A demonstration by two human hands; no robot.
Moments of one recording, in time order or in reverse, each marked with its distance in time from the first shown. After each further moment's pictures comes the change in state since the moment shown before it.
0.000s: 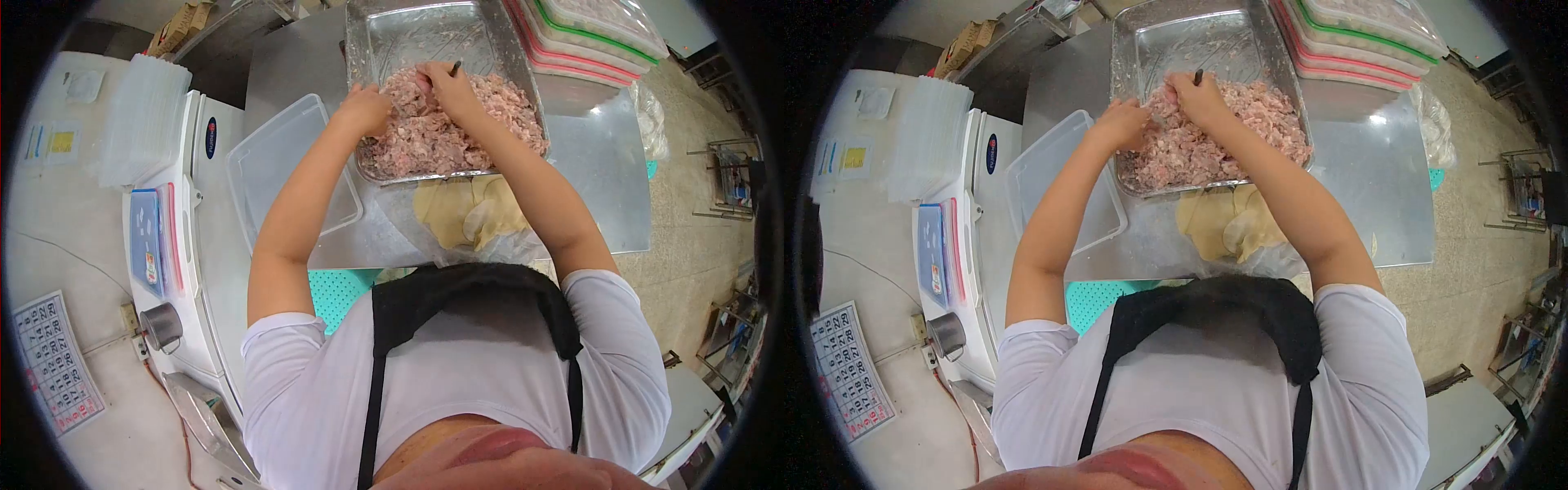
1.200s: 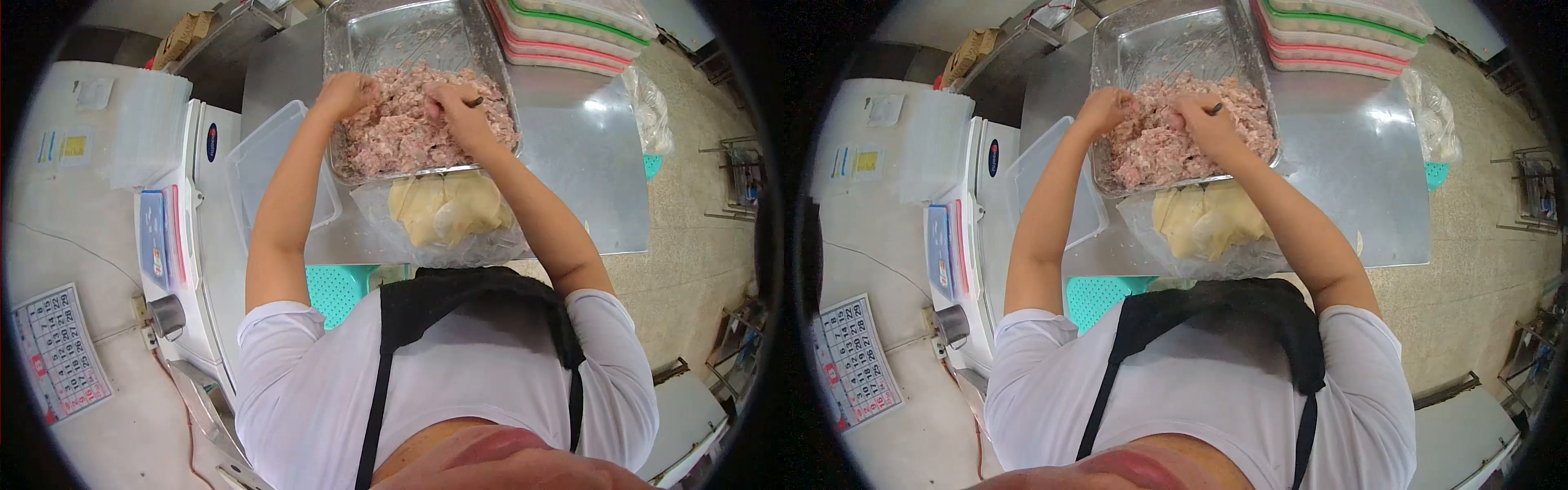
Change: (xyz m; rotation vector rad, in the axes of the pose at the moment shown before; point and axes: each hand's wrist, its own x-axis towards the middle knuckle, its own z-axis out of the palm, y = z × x) left_hand 0.031 0.000 -0.017 -0.309 0.207 -0.157; right_hand -0.064 -0.017 -0.055 0.137 -0.084 -0.124
